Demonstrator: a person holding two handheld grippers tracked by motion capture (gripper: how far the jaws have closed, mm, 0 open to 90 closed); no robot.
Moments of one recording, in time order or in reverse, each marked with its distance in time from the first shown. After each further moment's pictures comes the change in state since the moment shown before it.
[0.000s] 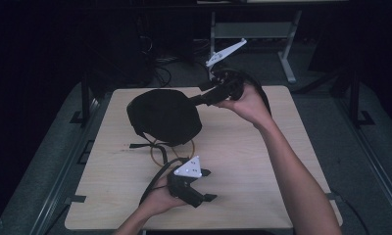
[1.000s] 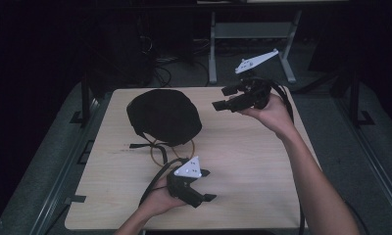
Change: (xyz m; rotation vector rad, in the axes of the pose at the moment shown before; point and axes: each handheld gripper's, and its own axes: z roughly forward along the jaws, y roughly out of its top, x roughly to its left) left arm 0.000 -0.003 0.001 0.004 0.019 -0.004; right arm -0.011 -0.048 -0.039 -0.040 -0.043 0.070
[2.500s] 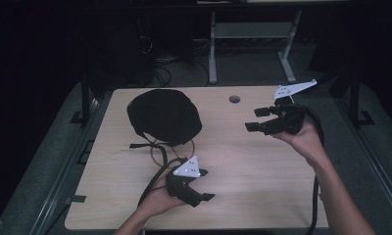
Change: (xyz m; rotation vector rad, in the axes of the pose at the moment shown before) left arm 0.002 -0.003 -0.001 0.018 0.017 -0.009; right arm -0.015 -0.095 -0.043 0.000 -0.064 0.106
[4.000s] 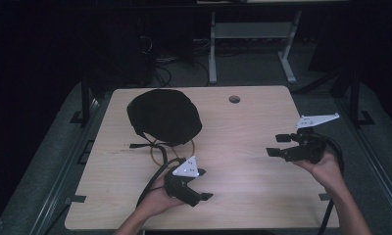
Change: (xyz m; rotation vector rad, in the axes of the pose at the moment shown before) left arm 0.003 -0.005 0.000 0.010 0.019 -0.007; right arm -0.010 -0.095 -0.022 0.022 -0.041 0.101
